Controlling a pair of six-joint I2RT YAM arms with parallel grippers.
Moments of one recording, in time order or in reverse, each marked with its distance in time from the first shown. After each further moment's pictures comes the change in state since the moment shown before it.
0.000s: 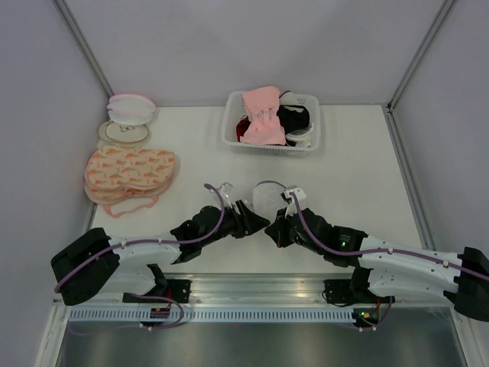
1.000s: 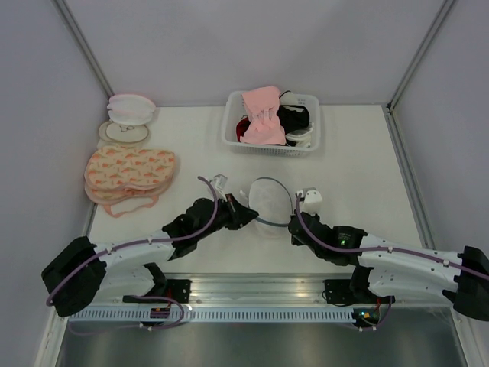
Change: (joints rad) left arm 0.062 -0.116 0.032 -0.143 -0.025 0.137; right arm -0.005 0.016 0.029 -0.344 0.322 0.112
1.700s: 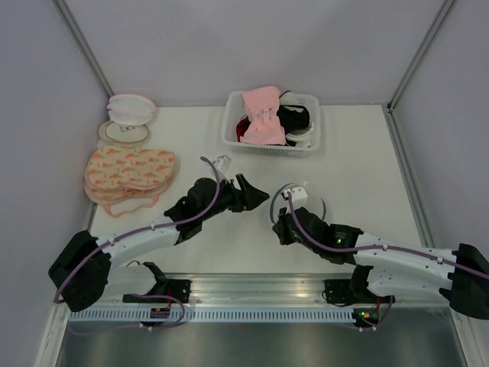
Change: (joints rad) left arm 0.119 0.129 0.217 -0.059 0.121 0.094; right arm -0.010 0.030 -0.001 0.234 -0.211 -0.138
